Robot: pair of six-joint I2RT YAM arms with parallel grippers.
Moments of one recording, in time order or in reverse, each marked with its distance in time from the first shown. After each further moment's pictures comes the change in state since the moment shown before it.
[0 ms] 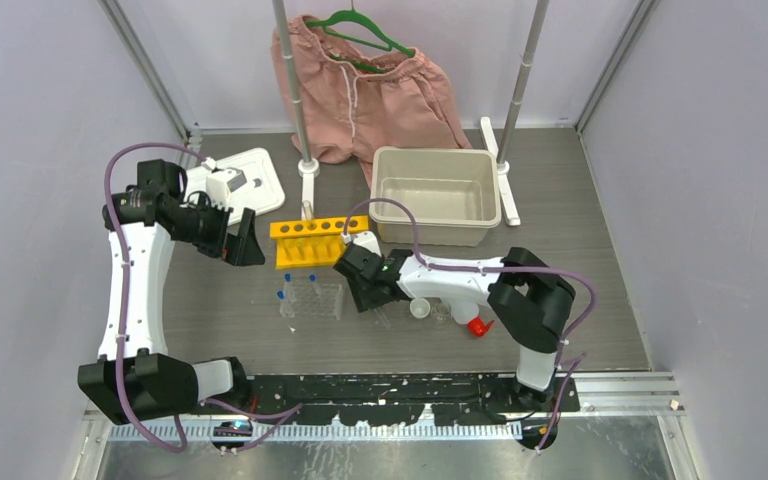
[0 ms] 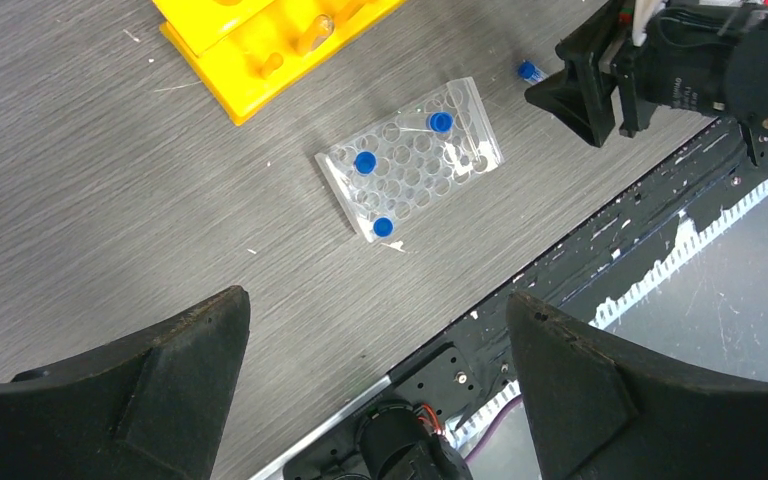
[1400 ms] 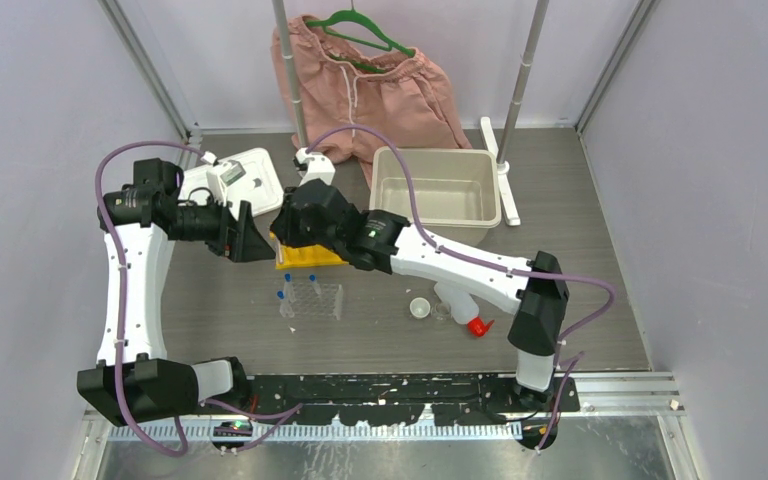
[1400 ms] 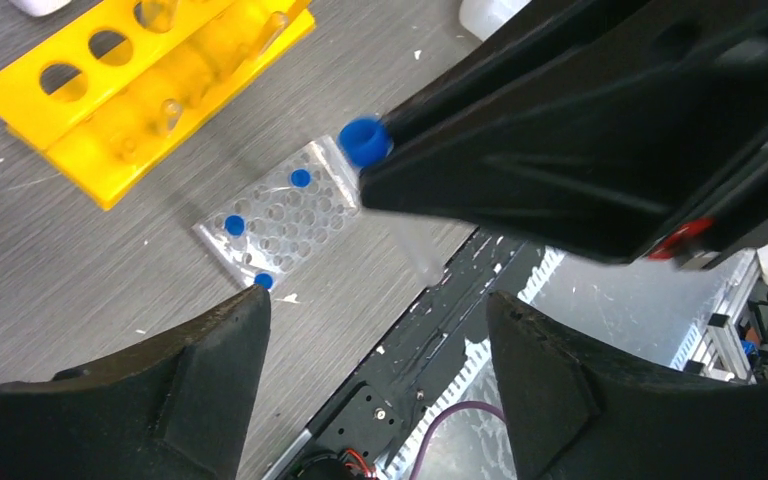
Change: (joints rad) left arm 0.000 -0.008 0.042 -0.065 0.265 -0.005; right arm 0.059 0.016 0.568 0.168 -0.006 0.126
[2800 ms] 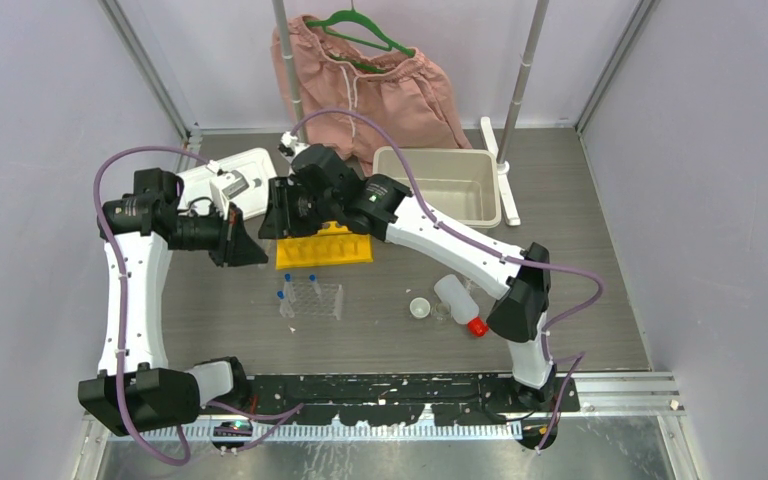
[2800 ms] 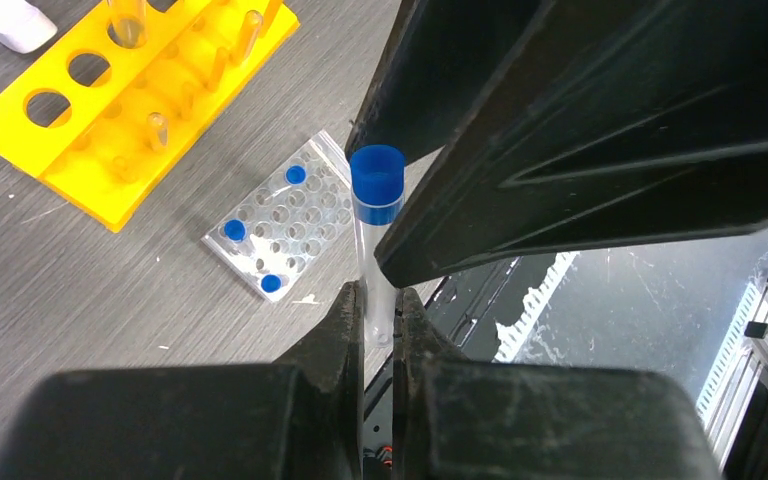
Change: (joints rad) left arm 0.005 -0.043 -0.048 -0.039 0.058 0.179; right arm -0.085 0.124 0.301 -0.273 -0.426 -0.002
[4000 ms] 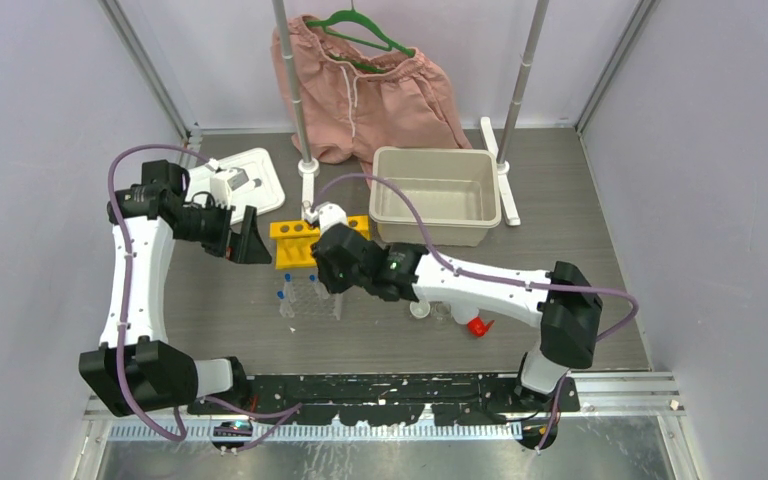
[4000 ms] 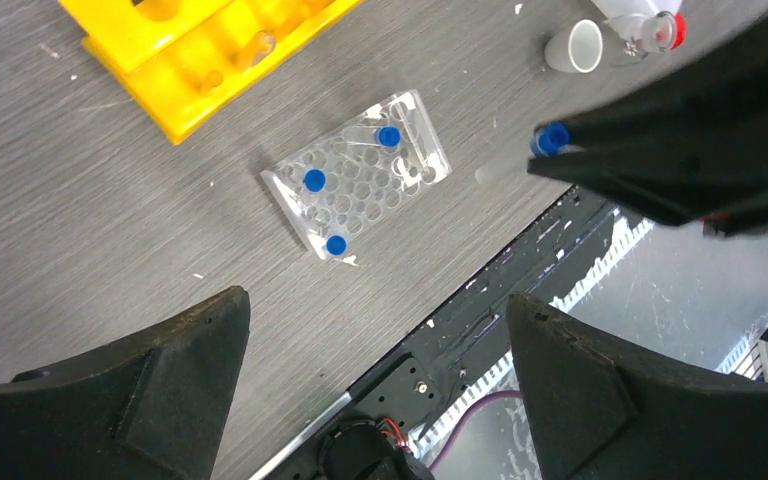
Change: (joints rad) left arm -0.002 0.078 -0.009 0.082 -0.195 -0.173; right arm 0.095 -0.266 -0.641 0.187 0.345 -0.256
